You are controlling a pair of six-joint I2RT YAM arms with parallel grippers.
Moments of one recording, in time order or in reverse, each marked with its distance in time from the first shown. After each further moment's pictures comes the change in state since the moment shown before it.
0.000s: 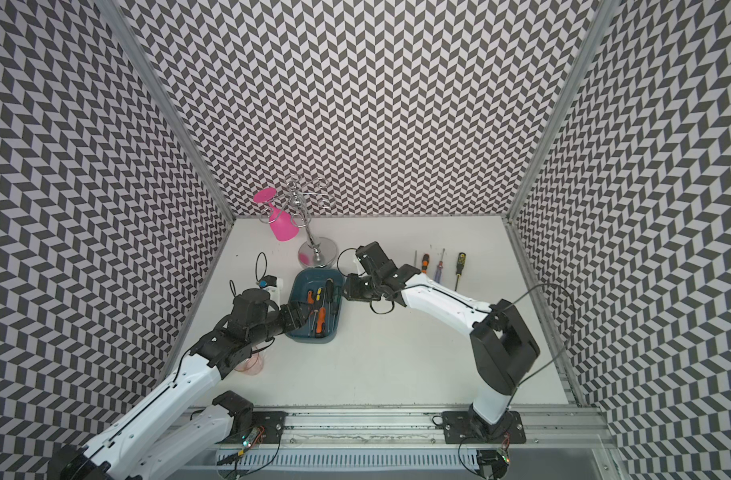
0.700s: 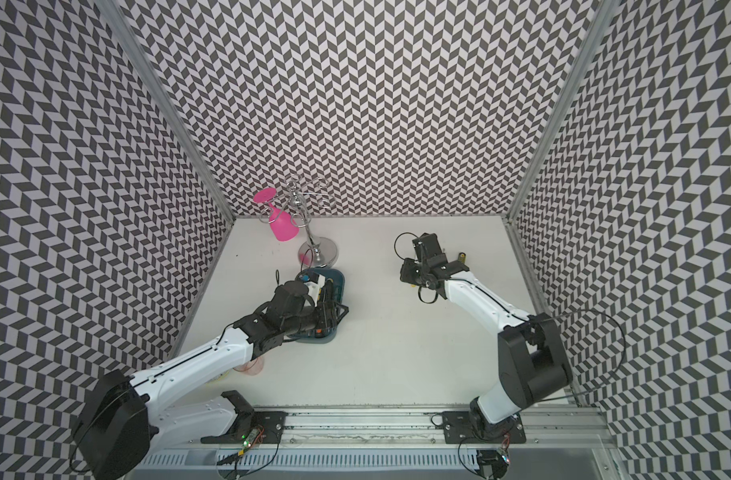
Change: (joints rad) left arm -0.217 0.328 0.090 0.230 0.060 -0.016; right arm -0.318 -0.084 -0.105 -0.038 0.256 -0.117
